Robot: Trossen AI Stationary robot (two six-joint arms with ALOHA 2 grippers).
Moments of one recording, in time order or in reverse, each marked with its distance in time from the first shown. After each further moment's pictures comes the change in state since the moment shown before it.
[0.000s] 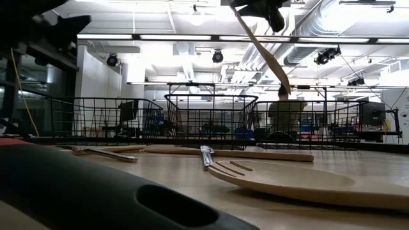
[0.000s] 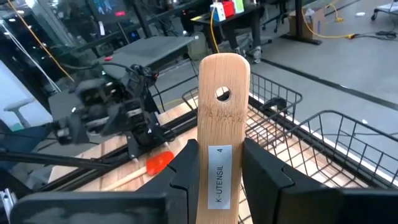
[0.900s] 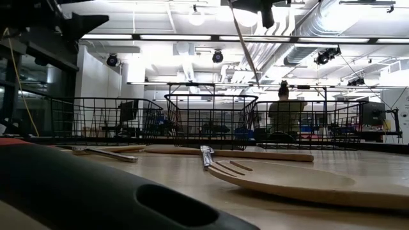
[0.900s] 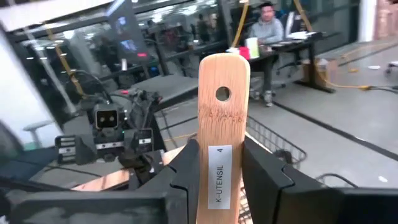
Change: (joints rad) left arm 0.001 0.311 0.123 0.256 -0.315 -0.089; right arm -0.138 0.033 -0.001 0.221 -0.169 -0.108
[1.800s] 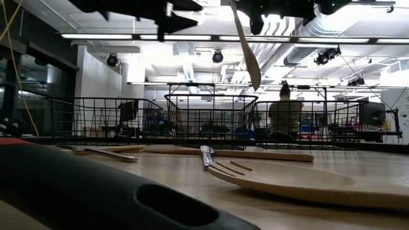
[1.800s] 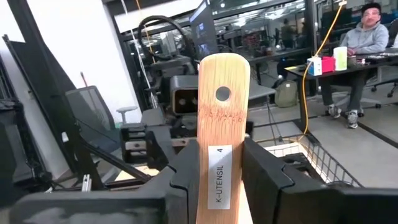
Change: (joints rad) left arm 0.676 0.934 0.736 -0.100 0.656 -0.027; right arm -0.295 0.073 0.000 0.197 -0.658 0.008
